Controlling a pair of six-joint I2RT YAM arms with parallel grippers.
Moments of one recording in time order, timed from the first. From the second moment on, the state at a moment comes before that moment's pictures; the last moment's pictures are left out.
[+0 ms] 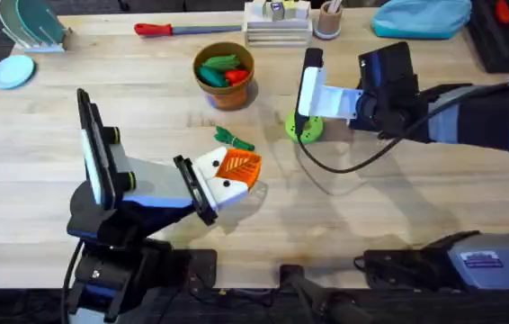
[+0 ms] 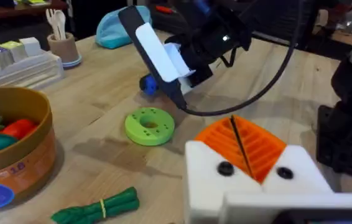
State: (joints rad) left arm -0.17 0.01 0.01 -0.08 0.90 -0.06; right arm 0.33 1.57 0.69 -0.04 0.38 -1.16
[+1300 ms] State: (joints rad) left arm -0.17 0.01 0.05 -0.09 0.68 -0.25; right arm 0.32 1.50 0.74 -0.13 0.49 -0.19
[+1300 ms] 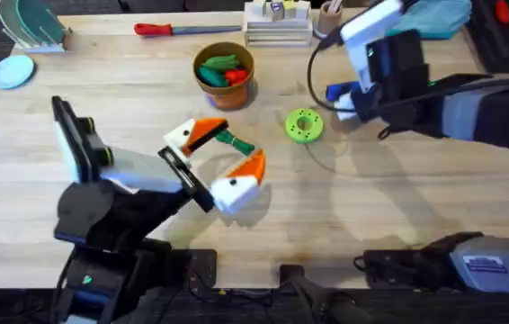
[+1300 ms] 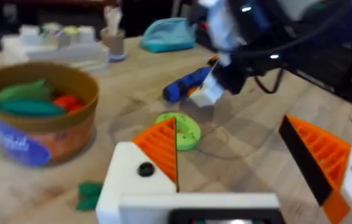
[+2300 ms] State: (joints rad) left arm -0.17 0.31 0.46 -0.37 0.41 -0.59; right arm 0.35 1.31 0.84 -0.01 0.23 -0.04
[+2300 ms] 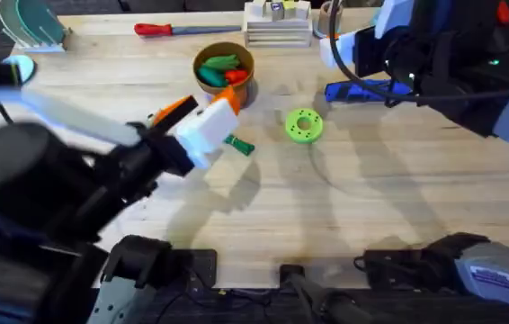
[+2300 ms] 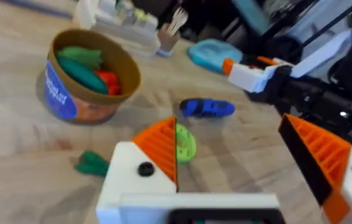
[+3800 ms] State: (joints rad) left arm -0.36 1.37 0.84 -0.71 0.06 -0.88; right arm 0.35 1.31 0.84 -0.01 0.23 0.02
